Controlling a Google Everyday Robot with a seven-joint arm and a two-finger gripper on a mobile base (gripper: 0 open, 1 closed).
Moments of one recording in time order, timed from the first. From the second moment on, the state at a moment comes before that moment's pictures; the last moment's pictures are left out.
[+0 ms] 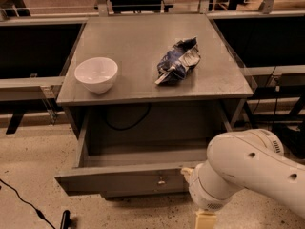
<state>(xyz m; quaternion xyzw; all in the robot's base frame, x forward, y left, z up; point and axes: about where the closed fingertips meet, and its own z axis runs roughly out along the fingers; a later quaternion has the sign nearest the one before) 0.344 -0.101 0.663 -0.71 0.69 0.08 0.10</state>
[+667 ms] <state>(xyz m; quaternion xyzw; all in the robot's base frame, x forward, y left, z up) 0.340 -0.098 0.665 -0.71 0.69 0.06 0.10</state>
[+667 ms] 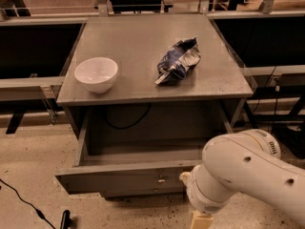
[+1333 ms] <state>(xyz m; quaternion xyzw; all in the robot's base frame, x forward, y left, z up) 0.363 -0.096 0.662 -0.73 0.67 0.02 0.12</state>
